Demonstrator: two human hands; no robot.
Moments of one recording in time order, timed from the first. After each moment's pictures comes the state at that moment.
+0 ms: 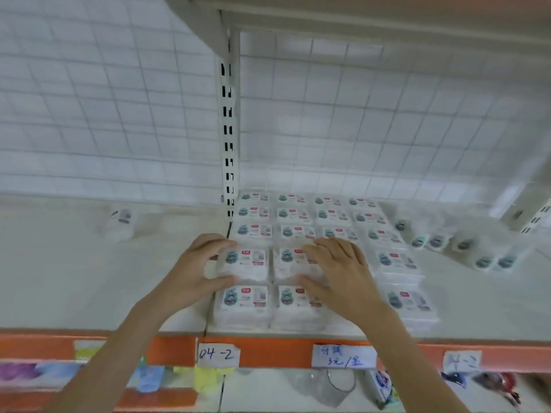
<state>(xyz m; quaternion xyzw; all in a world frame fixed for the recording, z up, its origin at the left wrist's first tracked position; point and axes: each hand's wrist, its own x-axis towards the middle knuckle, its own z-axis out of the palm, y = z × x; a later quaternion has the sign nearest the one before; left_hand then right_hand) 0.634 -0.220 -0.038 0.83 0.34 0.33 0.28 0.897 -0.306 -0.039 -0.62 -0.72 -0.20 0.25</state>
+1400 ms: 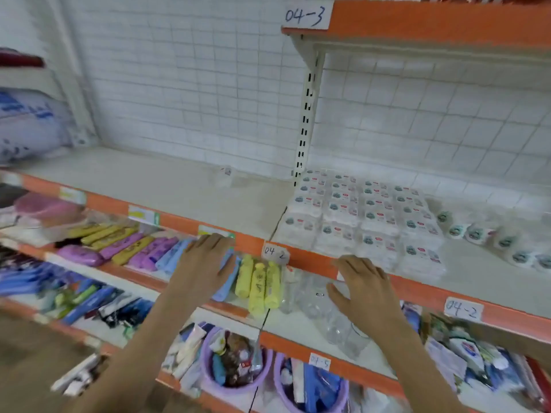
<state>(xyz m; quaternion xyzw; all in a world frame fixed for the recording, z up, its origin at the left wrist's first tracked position) 0.558 -0.420 -0.046 0.79 0.55 0.26 -0.10 0.848 -0.458 -0.044 -0.58 -0.78 -0.12 0.21</state>
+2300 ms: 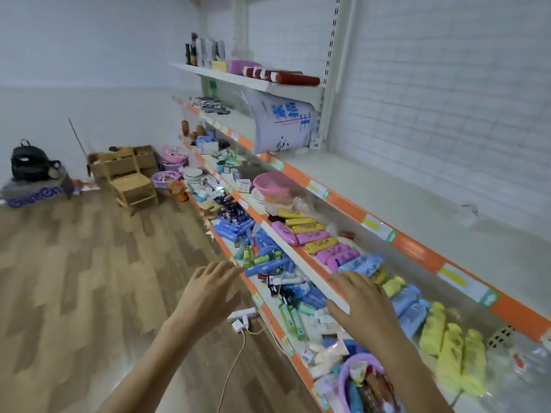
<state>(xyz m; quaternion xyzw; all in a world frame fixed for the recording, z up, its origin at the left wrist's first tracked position) 0.231 -0.641 -0.096 0.58 0.79 0.14 -0.16 0.472 -0.482 -0.075 -0.32 -0.93 0.02 0.17</state>
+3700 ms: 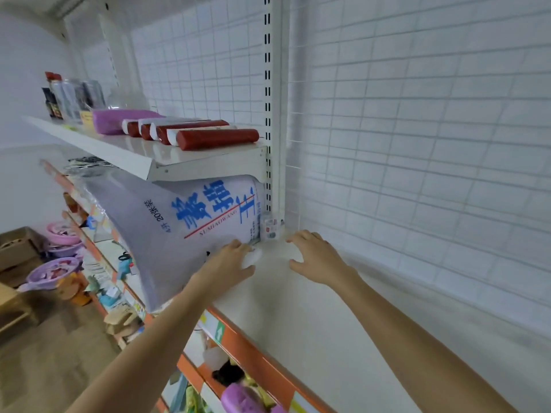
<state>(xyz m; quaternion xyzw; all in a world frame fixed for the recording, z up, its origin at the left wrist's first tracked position) -0.068 -0.027 -0.013 0.65 0.74 0.16 0.03 0.123 0.059 -0.001 -0.36 -0.92 0.06 0.16</state>
